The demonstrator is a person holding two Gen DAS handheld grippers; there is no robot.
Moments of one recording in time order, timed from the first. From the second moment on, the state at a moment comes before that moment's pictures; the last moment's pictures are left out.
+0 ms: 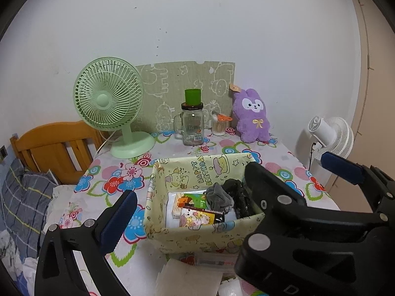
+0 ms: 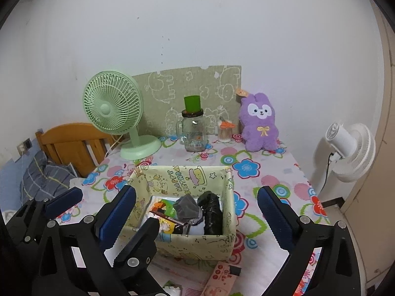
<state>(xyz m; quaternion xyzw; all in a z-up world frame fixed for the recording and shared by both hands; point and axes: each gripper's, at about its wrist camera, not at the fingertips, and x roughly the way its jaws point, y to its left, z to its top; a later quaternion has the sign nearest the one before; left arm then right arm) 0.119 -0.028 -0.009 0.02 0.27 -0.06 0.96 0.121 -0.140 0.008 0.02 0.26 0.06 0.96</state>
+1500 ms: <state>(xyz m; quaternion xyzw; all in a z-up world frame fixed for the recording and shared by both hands) 0.047 -0.031 -0.043 0.01 0.28 -0.06 0.96 0.035 -0.153 -0.020 -0.01 0.24 0.01 0.97</state>
